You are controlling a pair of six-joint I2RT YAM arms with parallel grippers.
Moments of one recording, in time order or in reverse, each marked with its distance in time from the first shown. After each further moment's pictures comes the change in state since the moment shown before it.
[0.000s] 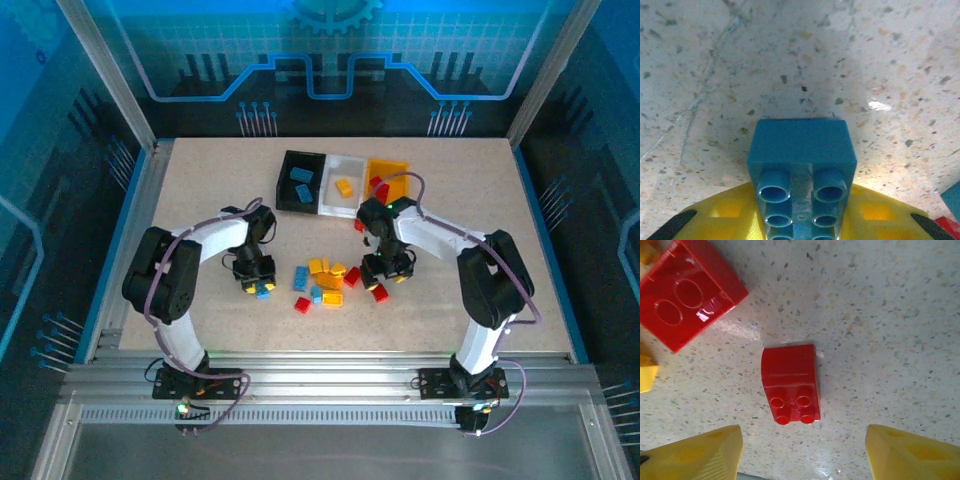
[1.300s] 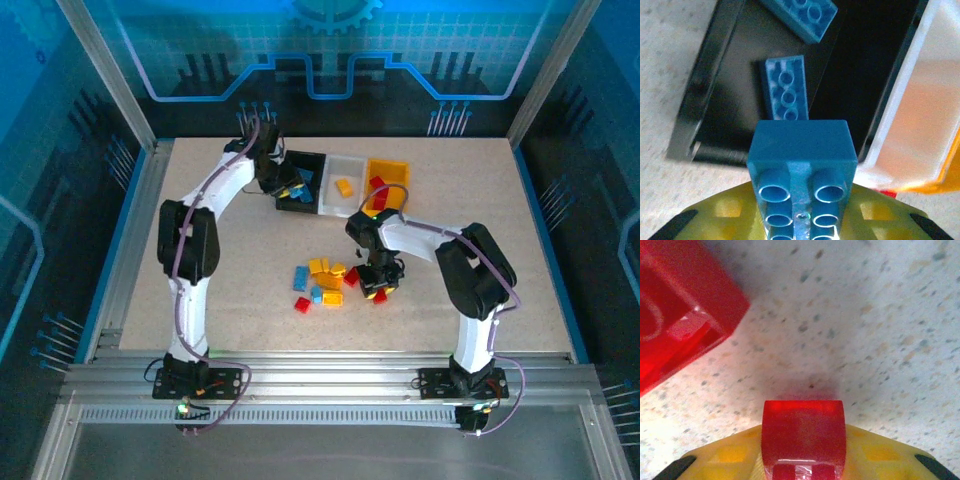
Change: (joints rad) left arm 0.093 0.396 0.862 0.138 0.131 -0.129; right arm 0.058 0.088 -0.036 0.074 0.004 0.055
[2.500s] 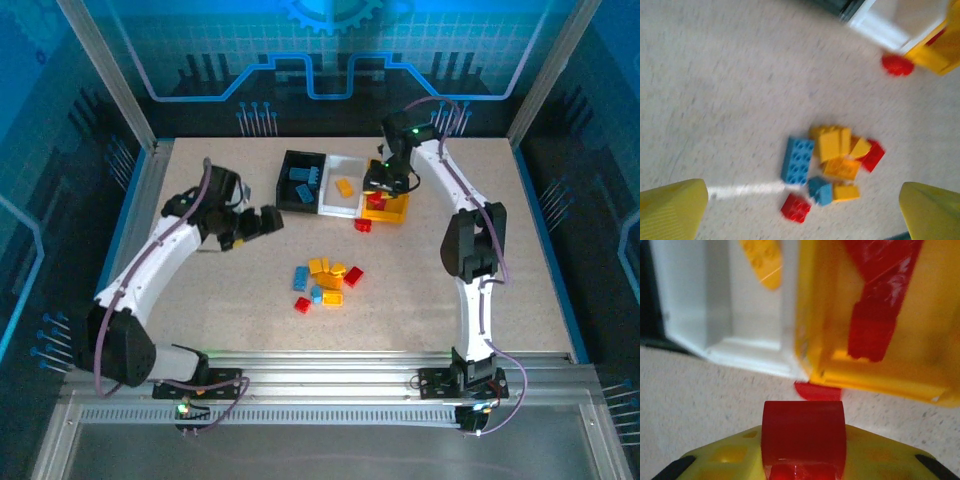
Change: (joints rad) left arm -0.005 -0.848 -0.798 -0.064 -0.012 0.137; right arm -0.348 0.325 0.914 -0.142 -0.162 0.121
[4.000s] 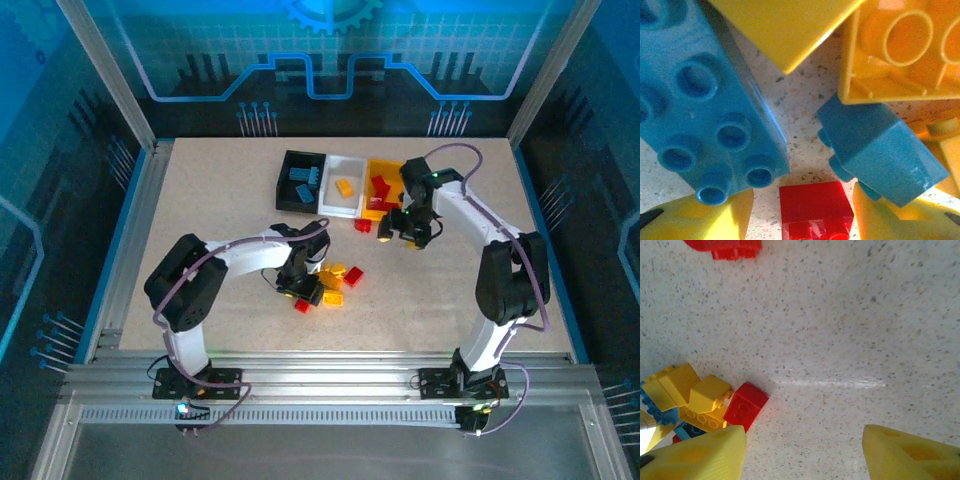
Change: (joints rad) left arm -0.461 0.494 0.001 0.034 -0.134 0.244; right arm 0.016 -0.450 -0.730 0.134 0.004 0.033
